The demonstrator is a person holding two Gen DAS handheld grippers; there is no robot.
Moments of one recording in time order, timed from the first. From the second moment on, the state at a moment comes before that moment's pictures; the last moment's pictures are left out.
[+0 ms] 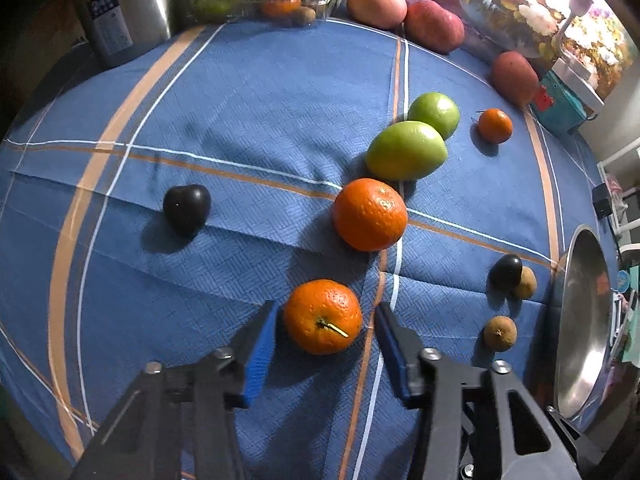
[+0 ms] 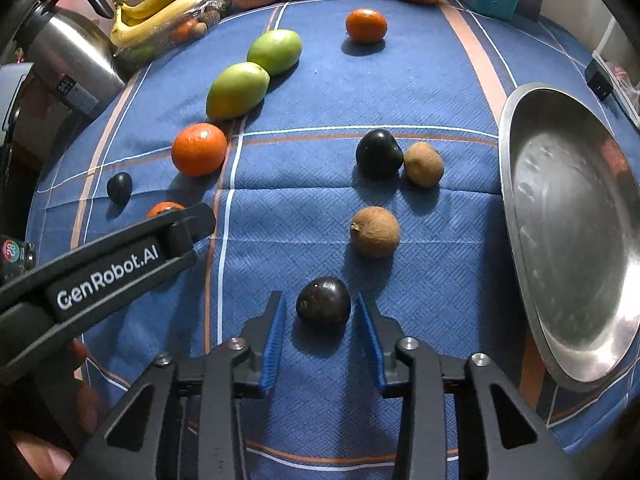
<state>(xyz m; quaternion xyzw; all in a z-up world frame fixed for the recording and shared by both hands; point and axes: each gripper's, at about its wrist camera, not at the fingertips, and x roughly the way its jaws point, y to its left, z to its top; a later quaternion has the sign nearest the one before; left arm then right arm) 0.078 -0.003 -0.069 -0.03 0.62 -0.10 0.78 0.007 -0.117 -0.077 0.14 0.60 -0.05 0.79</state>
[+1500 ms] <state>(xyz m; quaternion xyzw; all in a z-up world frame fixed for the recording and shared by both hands) 0.047 -0.043 -0.006 -0.01 0.55 -0.17 0.82 -0.029 -0.183 -0.028 0.18 0.52 -0.13 0.82</state>
